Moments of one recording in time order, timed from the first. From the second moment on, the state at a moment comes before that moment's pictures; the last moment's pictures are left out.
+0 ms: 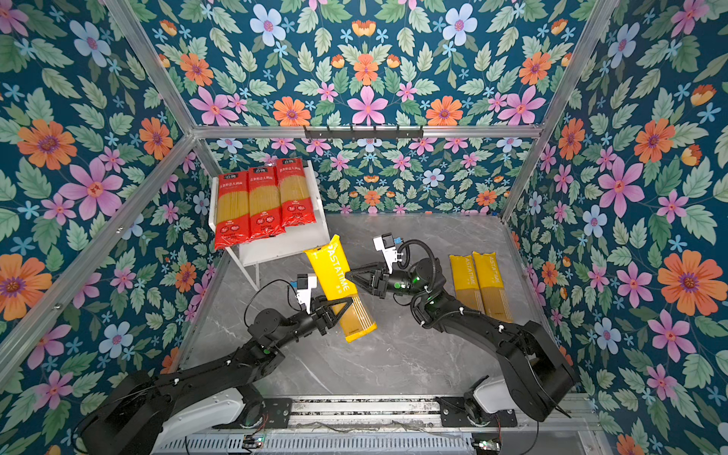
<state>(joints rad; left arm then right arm) -0.75 1.05 0.24 0.95 0.35 -0.74 0.62 1.41 0.73 0.93 -0.81 0.87</state>
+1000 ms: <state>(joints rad) -0.35 1.01 0.19 0.73 0.55 -1.13 0.82 1.83 0.54 1.23 -0.63 1.21</state>
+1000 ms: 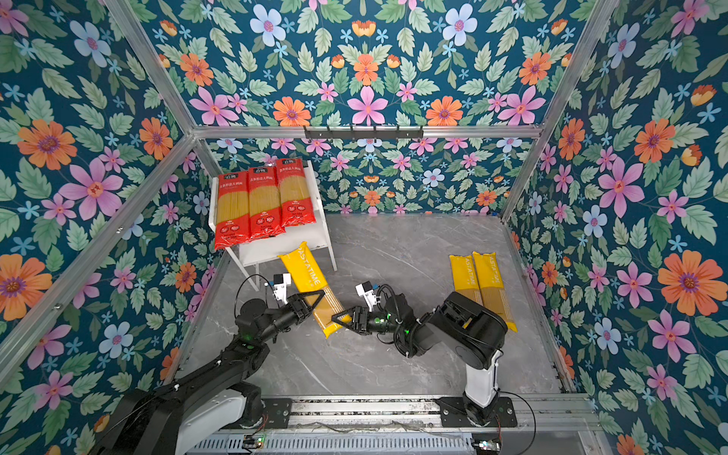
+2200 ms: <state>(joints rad) -0.05 0.76 0.19 0.57 0.50 -1.19 0.86 1.96 1.11 0.84 -0.45 1.20</state>
